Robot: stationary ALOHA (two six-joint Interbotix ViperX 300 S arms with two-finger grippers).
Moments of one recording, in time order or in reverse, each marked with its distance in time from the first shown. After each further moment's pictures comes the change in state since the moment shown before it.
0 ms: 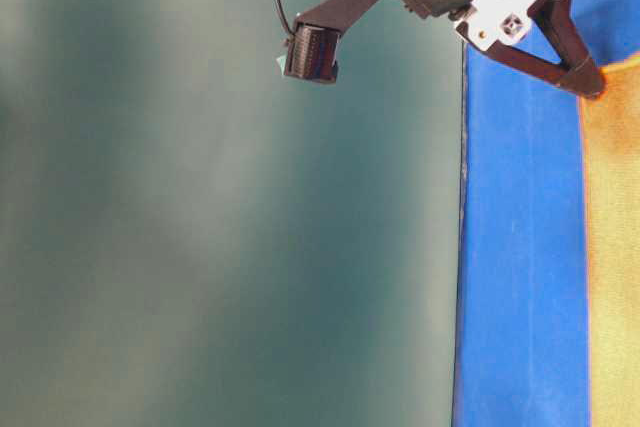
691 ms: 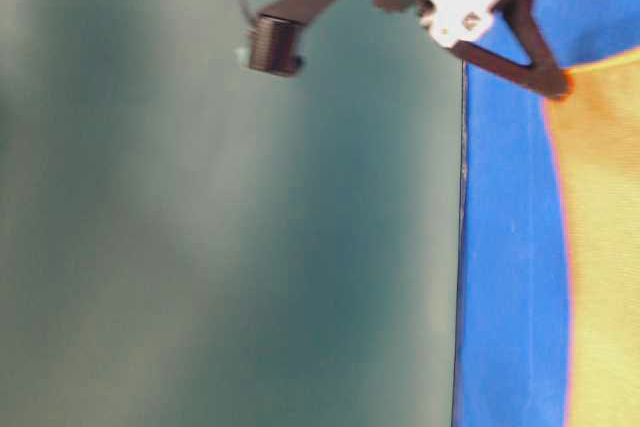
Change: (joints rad) left arm 0.000 -0.189 -0.101 0.000 0.356 -0.017; right arm 0.006 -0.107 -0.002 -0.002 0.066 0.005
